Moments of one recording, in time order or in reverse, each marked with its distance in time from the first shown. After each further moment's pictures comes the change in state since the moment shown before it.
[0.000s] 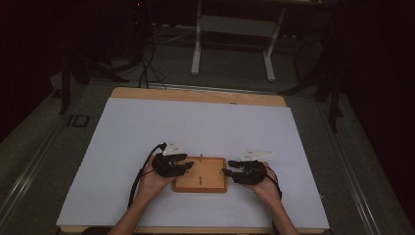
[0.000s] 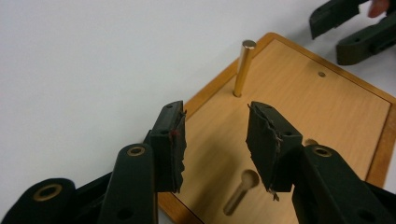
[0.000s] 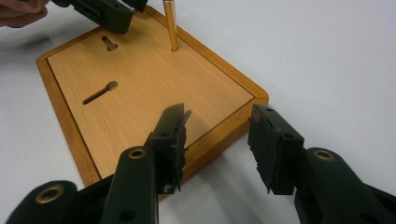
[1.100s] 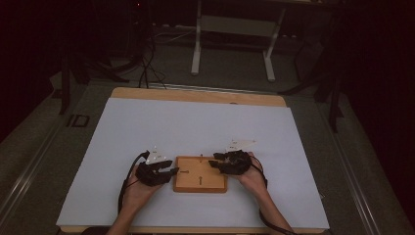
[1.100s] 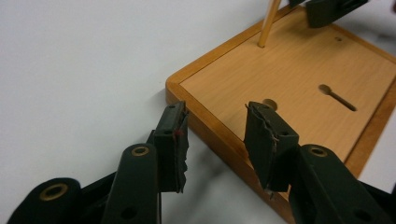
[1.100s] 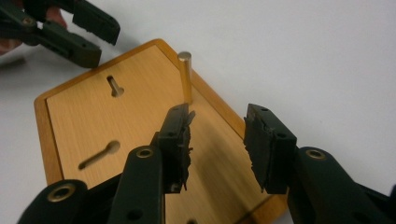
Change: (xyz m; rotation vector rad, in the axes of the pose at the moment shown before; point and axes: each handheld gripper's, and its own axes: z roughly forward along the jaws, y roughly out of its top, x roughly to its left) left arm 0.005 -0.034 -0.033 0.016 0.065 -0.069; right arm 0.002 0.034 0.037 -0.005 0.058 -0.042
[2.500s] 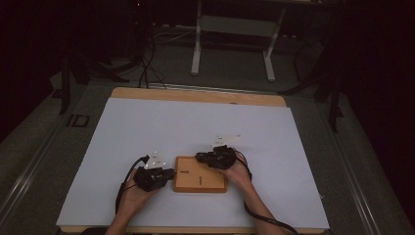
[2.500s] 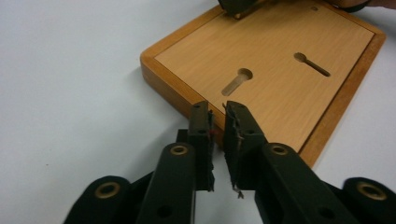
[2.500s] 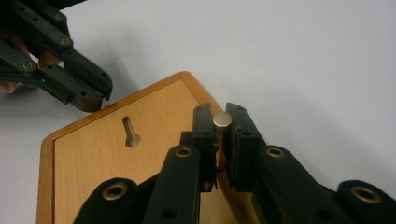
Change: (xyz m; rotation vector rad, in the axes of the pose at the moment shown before) left arm -0.005 -0.010 -0.009 0.035 -0.043 0.042; right arm 0.002 0.019 0.045 -0.036 0.129 -0.011
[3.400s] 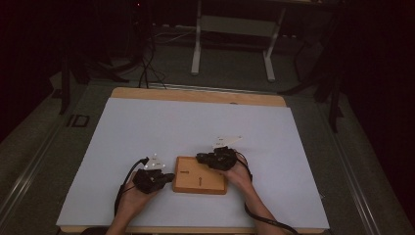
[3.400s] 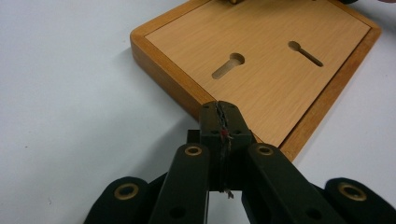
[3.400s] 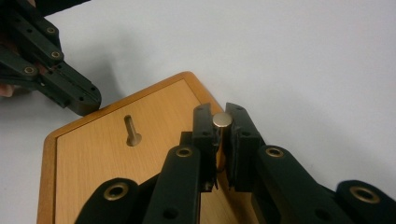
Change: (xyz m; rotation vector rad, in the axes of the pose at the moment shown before) left arm -0.003 -0.005 -0.001 0.041 -0.051 -0.027; right arm 0.003 -0.002 -0.002 -0.007 -0.009 0.006
